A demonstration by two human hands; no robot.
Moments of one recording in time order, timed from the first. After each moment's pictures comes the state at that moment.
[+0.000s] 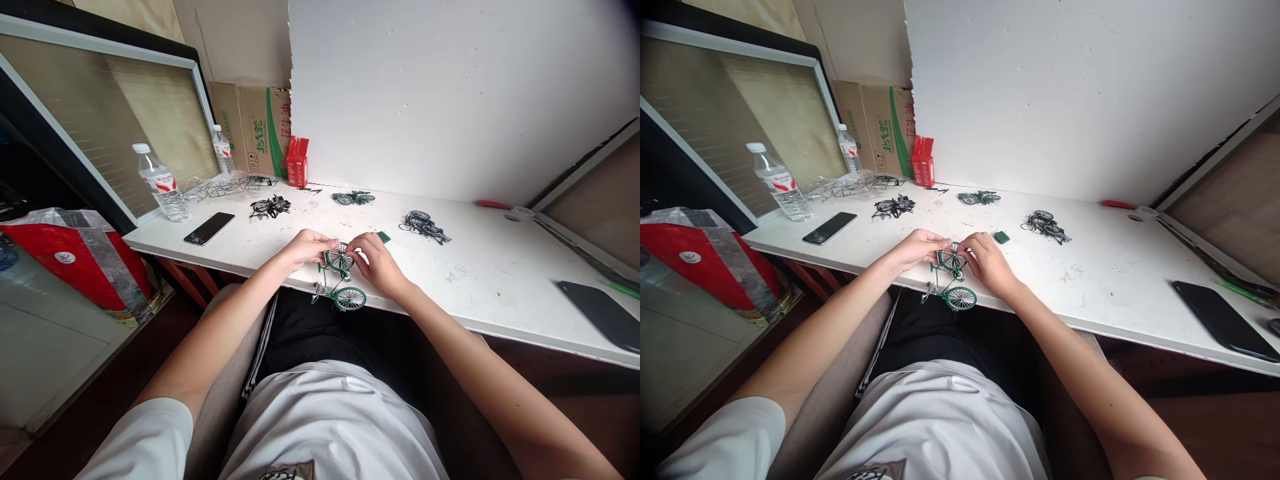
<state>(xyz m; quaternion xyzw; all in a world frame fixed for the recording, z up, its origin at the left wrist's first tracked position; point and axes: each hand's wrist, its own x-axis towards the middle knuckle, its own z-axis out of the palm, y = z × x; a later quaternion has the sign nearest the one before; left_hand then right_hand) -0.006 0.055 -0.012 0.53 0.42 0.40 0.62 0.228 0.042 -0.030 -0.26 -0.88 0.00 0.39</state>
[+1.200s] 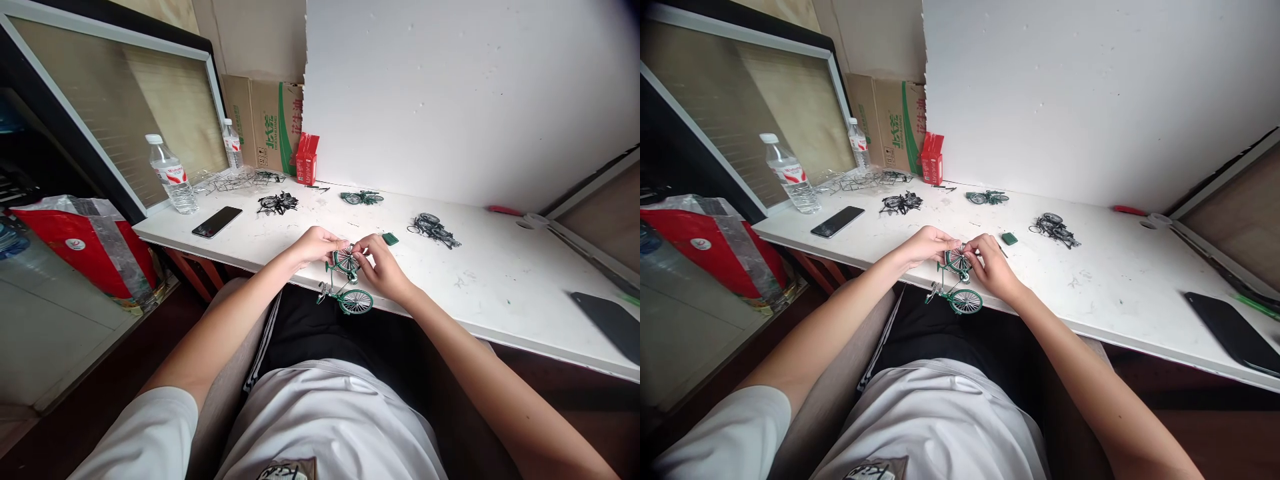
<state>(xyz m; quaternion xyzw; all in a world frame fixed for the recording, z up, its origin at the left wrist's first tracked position) -0.007 0.054 -0.009 0.56 0.42 0.38 0.60 0.222 0.041 -0.035 -0.28 -0.87 0.08 0.40</state>
